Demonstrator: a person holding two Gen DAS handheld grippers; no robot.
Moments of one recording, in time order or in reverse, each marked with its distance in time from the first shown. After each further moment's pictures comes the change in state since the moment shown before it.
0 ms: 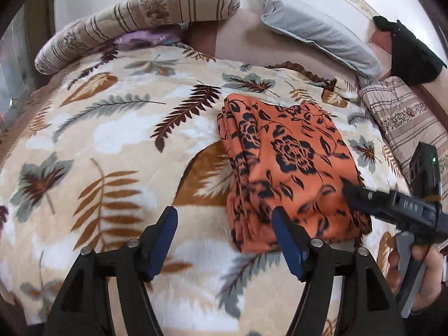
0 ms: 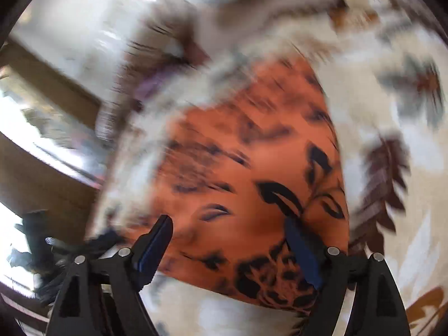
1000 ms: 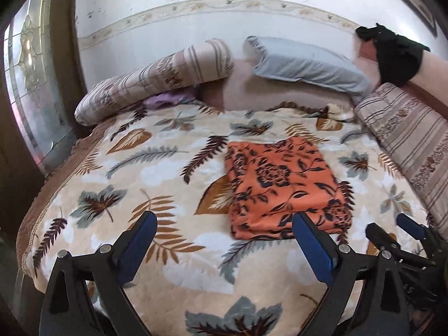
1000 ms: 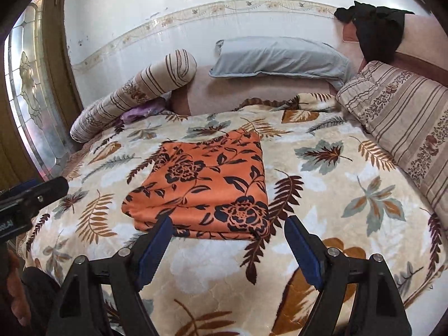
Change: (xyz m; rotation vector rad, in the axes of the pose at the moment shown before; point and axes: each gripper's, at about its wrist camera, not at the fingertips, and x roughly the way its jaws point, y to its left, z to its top) left arm -0.110 -0.052 -0.037 0.078 -0.242 0.184; right arm -0.127 0.082 -0.115 -0.318 -0.364 -0.395
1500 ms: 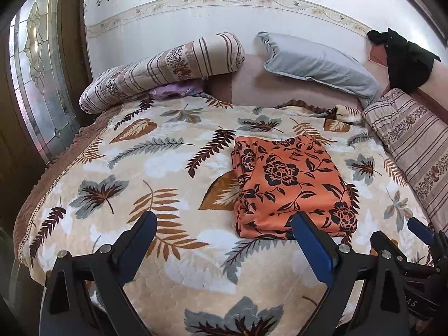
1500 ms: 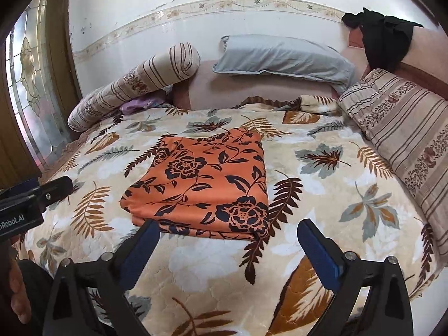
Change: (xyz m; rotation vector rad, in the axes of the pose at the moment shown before) left arm 0.007 0.009 0.000 -0.047 0.023 0.005; right arm -0.001 0.012 0.007 -0.054 0.013 -0.033
